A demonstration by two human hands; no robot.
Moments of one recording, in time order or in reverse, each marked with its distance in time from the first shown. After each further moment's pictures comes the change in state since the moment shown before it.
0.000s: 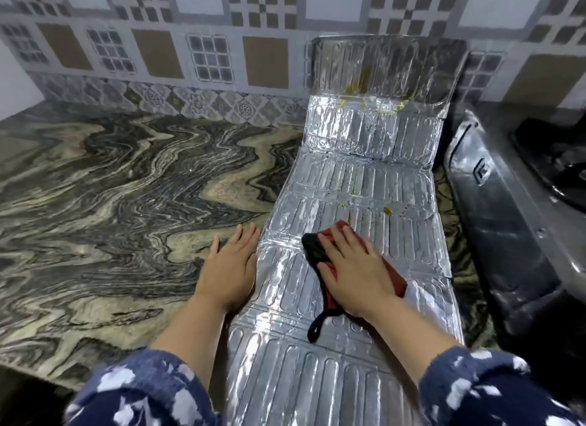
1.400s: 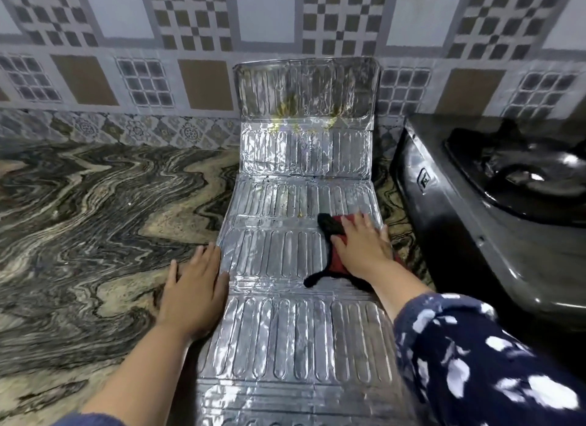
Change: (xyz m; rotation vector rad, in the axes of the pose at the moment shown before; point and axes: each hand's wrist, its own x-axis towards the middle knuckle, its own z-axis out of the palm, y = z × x) left_hand 0.037 0.014 0.014 0.088 0.006 -0.027; right_hand 0.051 0.102 -0.016 0.086 -0.038 0.443
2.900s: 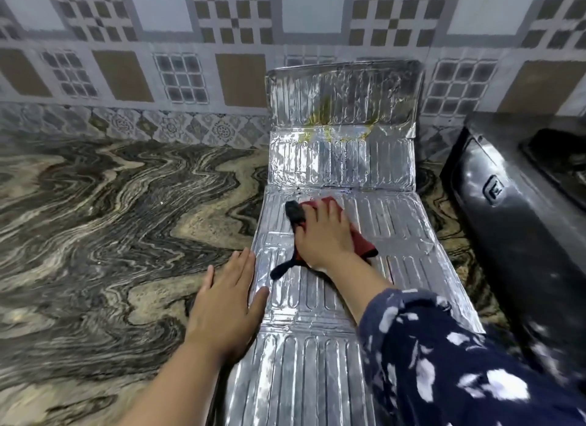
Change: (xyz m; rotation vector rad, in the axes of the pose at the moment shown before) left_hand -0.002 -0.004 -0.003 -0.046 0.023 0.060; right_hand 0.047 -0.125 0.021 0.038 0.101 -0.240
